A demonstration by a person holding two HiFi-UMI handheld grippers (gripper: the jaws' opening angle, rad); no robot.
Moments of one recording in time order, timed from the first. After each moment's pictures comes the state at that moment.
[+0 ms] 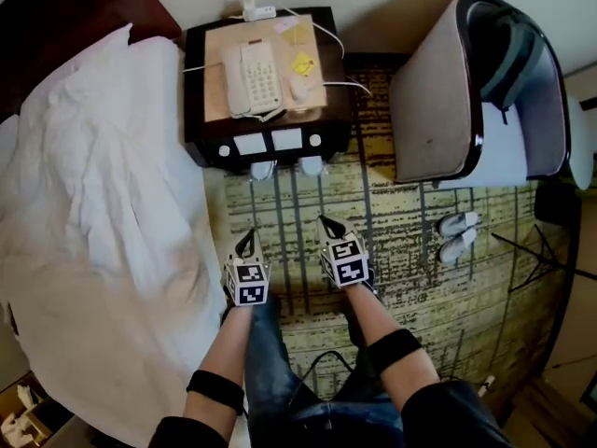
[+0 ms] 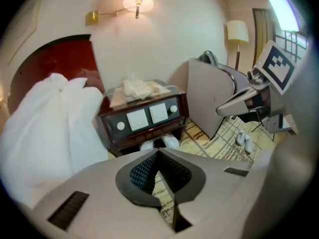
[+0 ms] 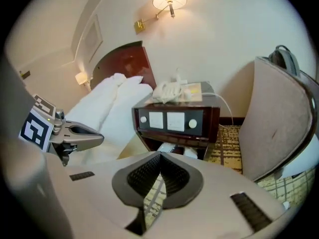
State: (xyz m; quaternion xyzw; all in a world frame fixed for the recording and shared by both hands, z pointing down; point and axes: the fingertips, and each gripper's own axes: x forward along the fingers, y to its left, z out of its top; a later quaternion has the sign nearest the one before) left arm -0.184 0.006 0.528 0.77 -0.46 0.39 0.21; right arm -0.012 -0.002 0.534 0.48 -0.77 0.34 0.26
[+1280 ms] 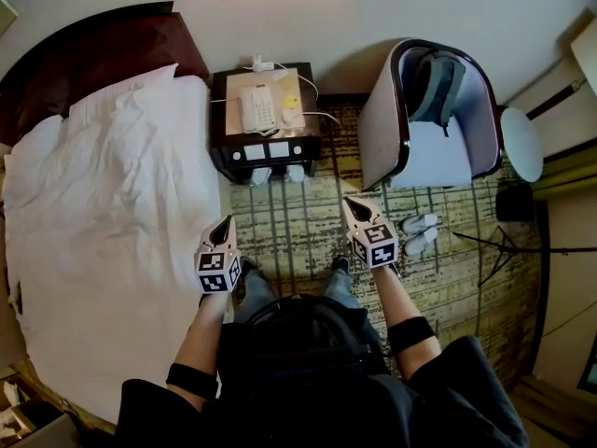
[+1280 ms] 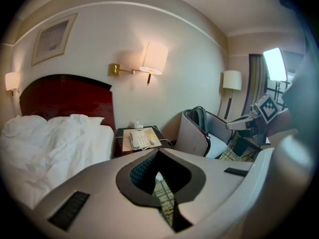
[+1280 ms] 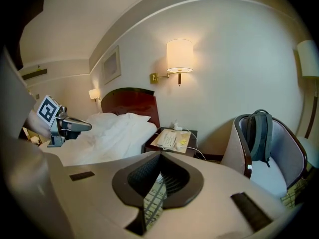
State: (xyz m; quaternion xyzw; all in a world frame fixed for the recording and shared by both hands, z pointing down) left arm -0.207 0.084 0.158 0.82 -0.49 0.23 0.19; right arm 0.089 0.090 0.177 0.52 -0.80 0.22 0.19
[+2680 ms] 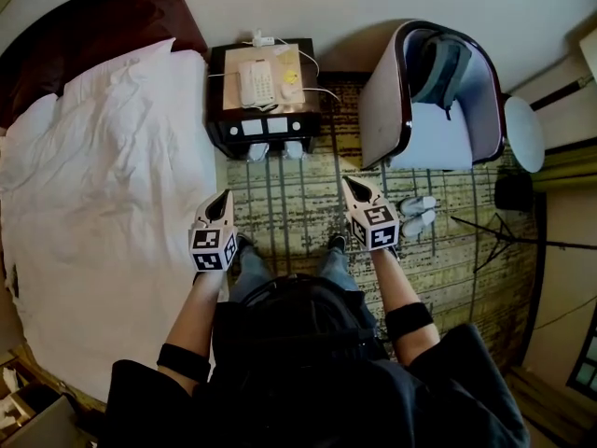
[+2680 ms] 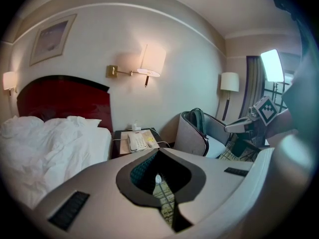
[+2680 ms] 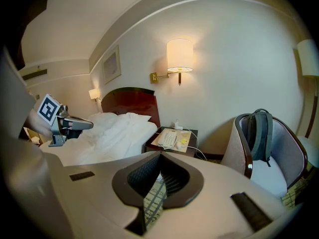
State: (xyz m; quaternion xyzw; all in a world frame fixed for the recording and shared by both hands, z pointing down) left arm -0.202 0.076 0.152 0.83 -0.49 0.22 0.18; right arm 0.087 0.088 0.175 0.52 -0.80 0.22 0.19
